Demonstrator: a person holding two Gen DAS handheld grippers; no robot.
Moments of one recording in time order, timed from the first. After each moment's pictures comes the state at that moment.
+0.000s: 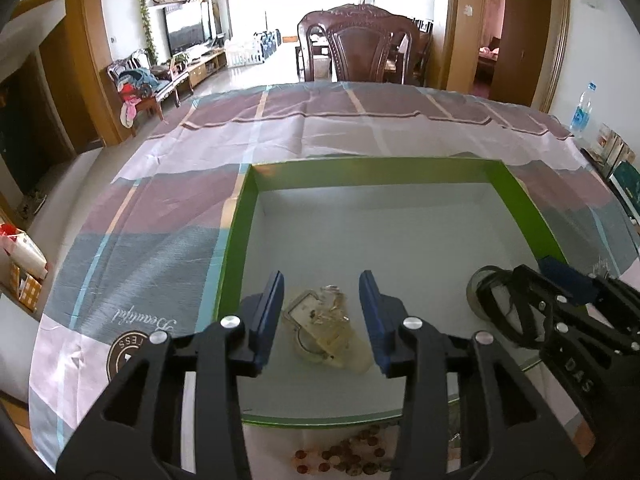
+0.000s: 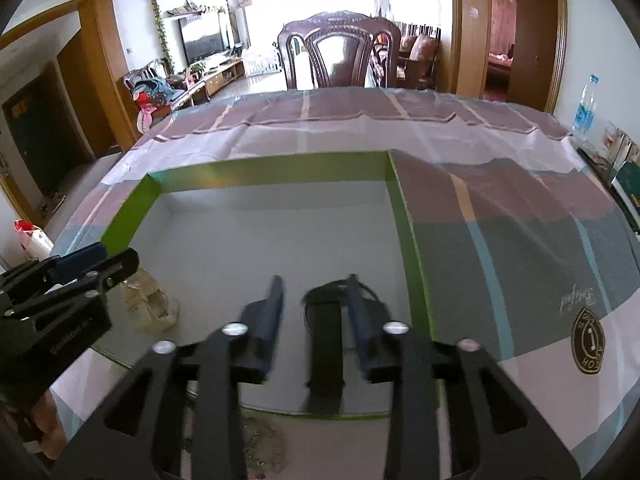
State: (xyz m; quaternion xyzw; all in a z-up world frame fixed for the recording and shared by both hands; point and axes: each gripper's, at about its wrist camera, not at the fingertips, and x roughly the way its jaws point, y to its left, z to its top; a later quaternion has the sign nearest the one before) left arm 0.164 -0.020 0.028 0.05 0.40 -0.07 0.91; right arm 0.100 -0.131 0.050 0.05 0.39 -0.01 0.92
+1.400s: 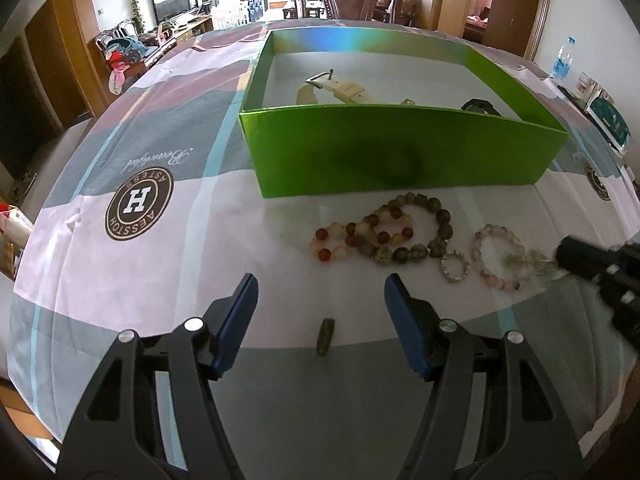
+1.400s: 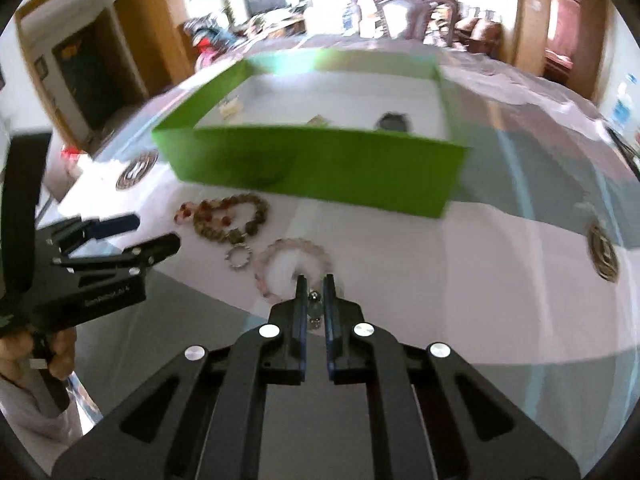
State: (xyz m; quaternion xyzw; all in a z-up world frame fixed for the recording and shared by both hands) left arm 0.036 0.023 -0.036 0.05 0.47 -0.09 0.88; right arm -0.029 -0.117 0.021 0.02 0.45 0.09 0.89
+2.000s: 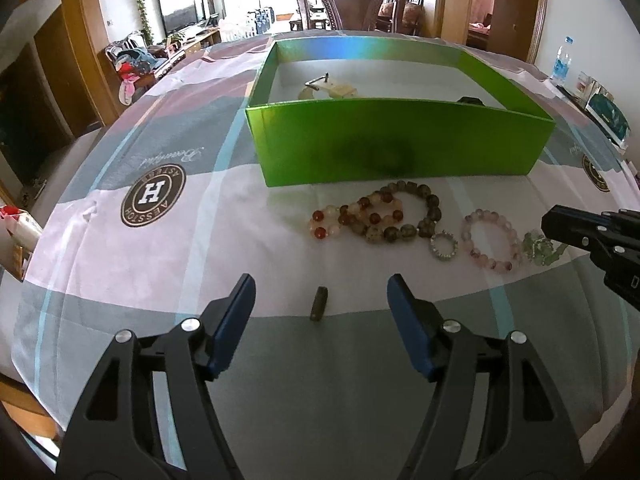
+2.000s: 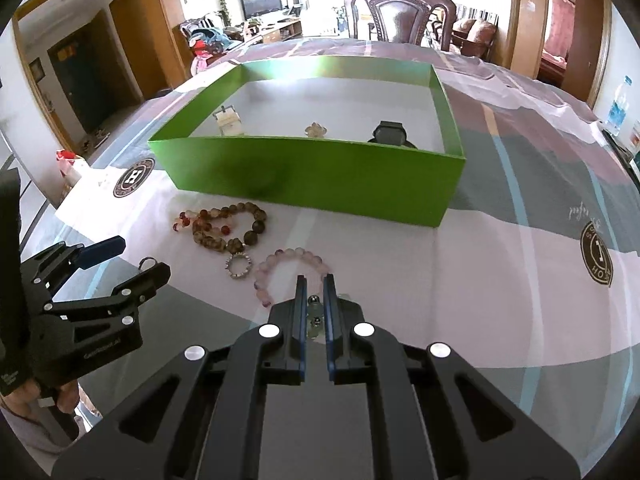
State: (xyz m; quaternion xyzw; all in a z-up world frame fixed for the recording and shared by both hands) left arm 0.007 0.018 -0.033 0.06 0.44 -0.08 0.89; right arm -0.021 -0.111 0.021 0.02 0.45 0.09 0.89
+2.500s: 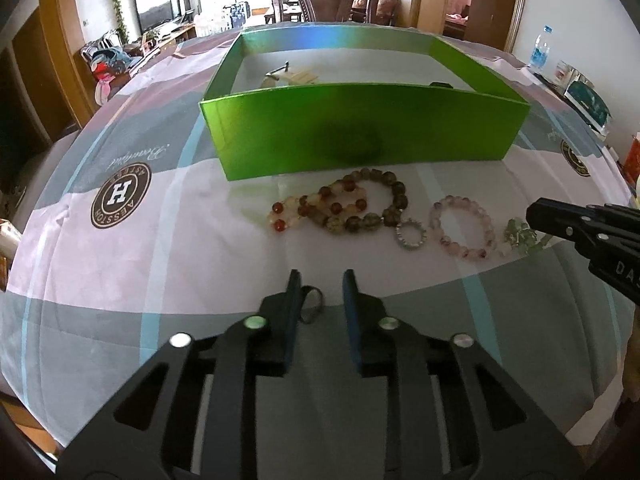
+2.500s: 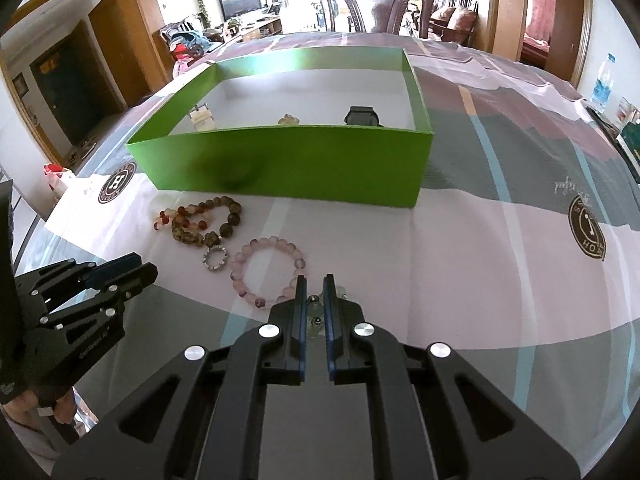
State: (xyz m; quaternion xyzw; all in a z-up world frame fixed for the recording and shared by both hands) left arm 0.007 0.004 -0.037 0.06 0.45 -0.12 0.88; right arm -0.025 -0.124 0.015 0.04 0.46 0.06 0.88
